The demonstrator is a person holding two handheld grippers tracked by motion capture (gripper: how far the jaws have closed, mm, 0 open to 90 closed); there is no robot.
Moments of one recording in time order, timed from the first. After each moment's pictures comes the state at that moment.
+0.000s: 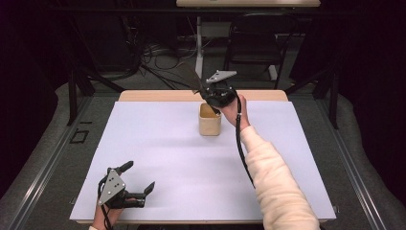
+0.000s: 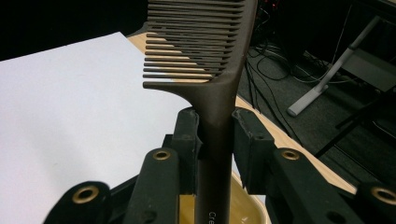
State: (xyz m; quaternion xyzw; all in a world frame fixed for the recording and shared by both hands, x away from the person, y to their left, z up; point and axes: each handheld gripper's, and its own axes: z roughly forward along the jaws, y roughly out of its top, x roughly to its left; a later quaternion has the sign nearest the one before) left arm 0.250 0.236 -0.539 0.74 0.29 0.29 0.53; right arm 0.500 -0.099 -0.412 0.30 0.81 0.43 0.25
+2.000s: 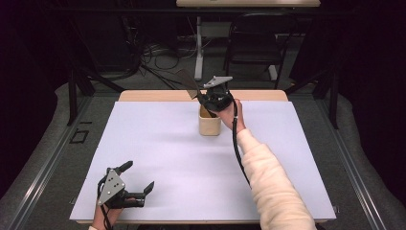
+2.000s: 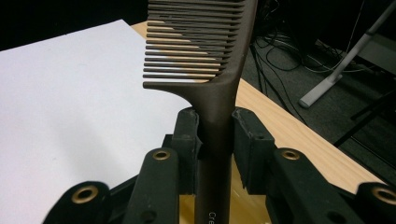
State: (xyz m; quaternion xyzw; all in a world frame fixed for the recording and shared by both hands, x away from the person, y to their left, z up) left arm 0.250 0.237 -0.539 0.74 0.30 0.29 0.52; right arm 0.509 -0.091 -0.439 0.31 0.82 0.43 0.23
